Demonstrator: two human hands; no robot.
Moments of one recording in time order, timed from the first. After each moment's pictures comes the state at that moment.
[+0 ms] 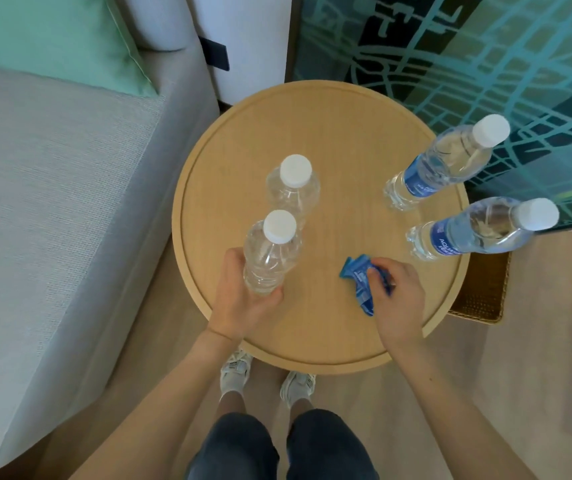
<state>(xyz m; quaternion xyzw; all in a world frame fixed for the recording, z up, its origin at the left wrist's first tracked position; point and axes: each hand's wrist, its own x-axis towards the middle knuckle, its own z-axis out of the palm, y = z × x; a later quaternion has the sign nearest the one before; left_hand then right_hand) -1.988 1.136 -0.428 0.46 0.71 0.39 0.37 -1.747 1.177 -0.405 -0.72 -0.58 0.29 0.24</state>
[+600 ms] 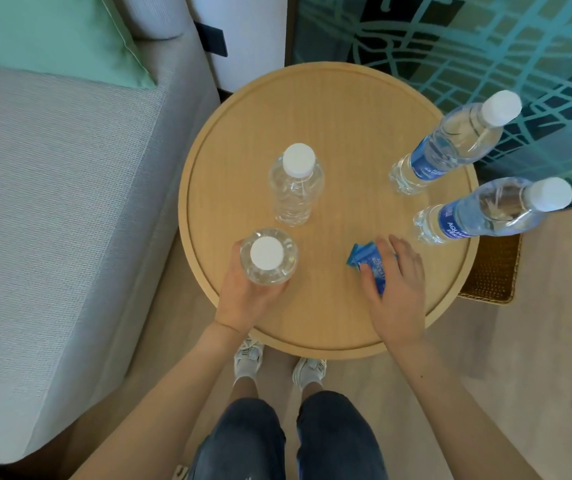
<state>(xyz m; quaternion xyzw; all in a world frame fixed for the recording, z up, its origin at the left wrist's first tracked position) -1.991 1.136 -0.417 0.43 0.73 0.32 0.42 -1.754 1.161 -0.403 -0.67 -0.70 0.17 0.17</state>
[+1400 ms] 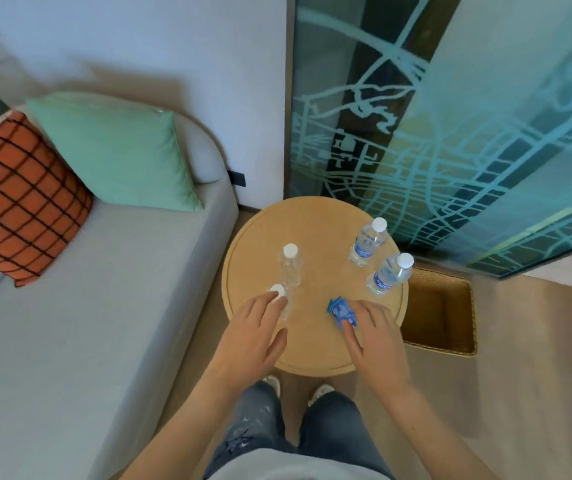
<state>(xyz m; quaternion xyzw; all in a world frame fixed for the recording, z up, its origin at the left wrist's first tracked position) -2.007 1.078 -0.163 0.79 0.56 0.21 0.13 -1.765 1.099 -0.178 -0.60 -0.76 0.14 0.21</state>
